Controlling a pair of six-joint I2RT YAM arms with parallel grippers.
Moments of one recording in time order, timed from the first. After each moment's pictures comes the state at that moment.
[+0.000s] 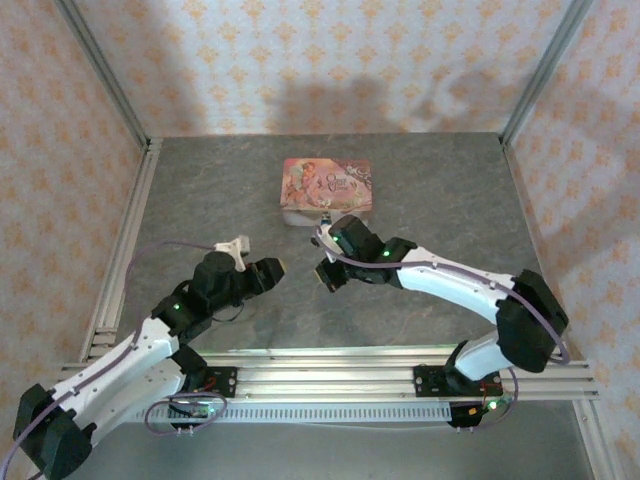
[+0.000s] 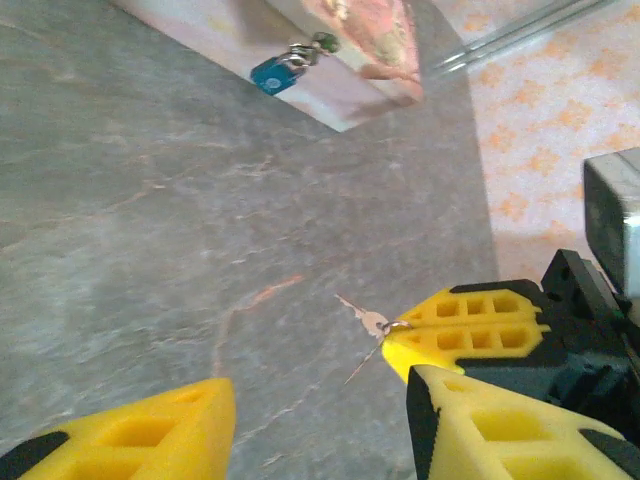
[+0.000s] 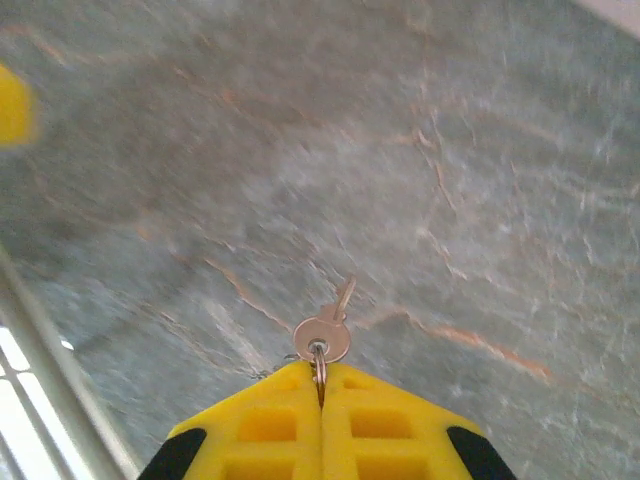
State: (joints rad) left arm -0.58 0.77 0.46 -0.18 0.14 -0.99; right arm 0.86 1.43 1.00 -0.43 -0.20 0.20
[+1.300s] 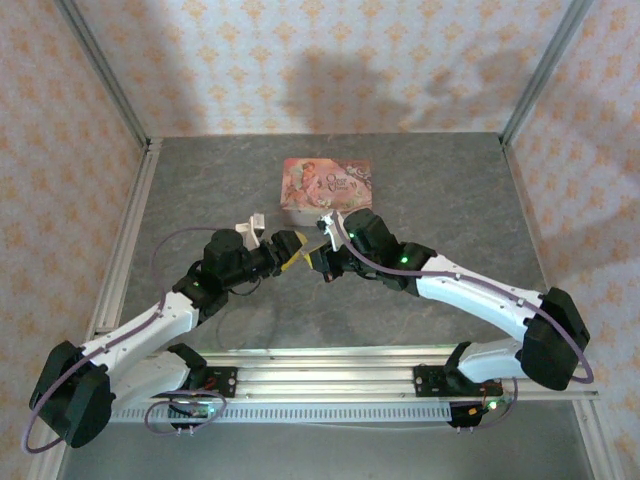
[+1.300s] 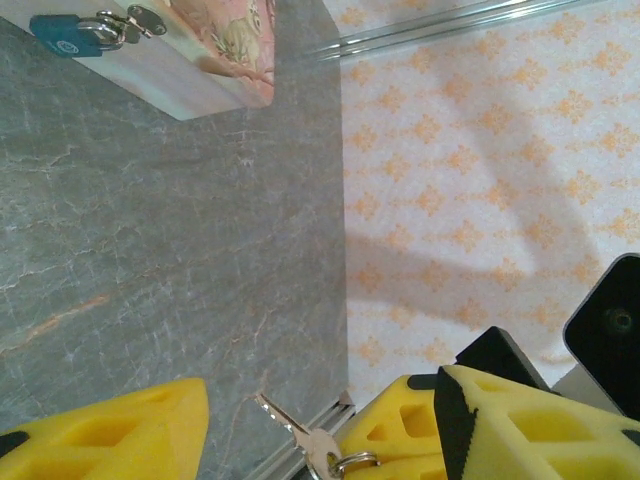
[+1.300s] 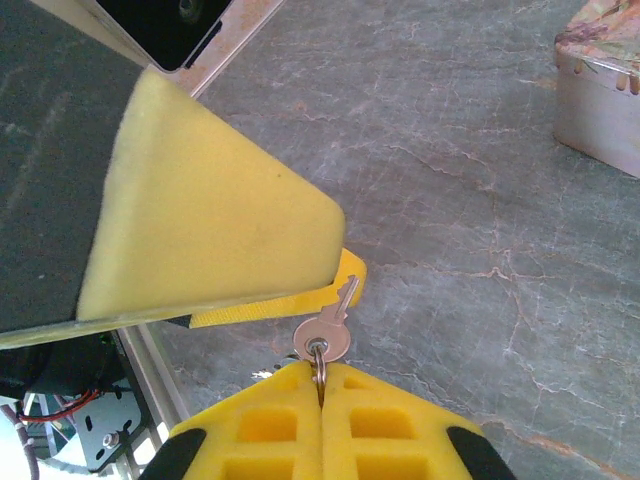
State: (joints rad) left arm -0.52 1.01 0.51 0.19 0.36 -1.24; right arm 0.86 1.31 0.95 -0.22 -0.27 0.34
